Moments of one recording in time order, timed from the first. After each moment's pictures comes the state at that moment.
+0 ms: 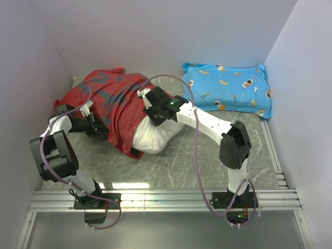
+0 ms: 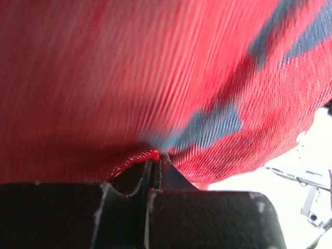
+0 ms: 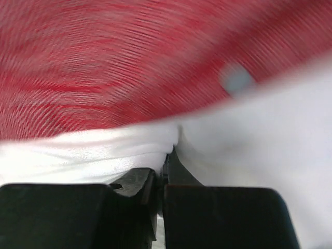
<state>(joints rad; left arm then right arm) 0.38 1.60 1.00 -0.71 0.99 0.08 0.85 1.94 1.75 -0.73 0.01 0.05</state>
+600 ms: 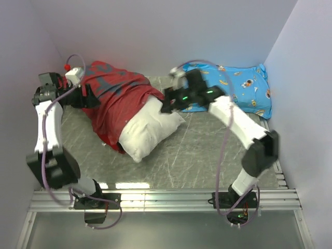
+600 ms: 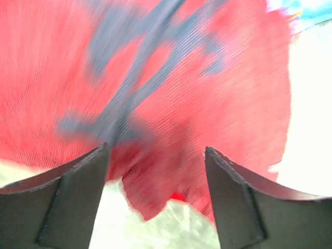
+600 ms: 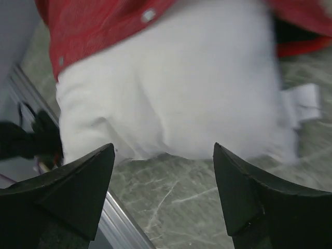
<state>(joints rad) 0.35 1.53 1.46 -0.82 0.74 0.25 0.59 1.71 1.62 -0.65 -0.43 0.20</state>
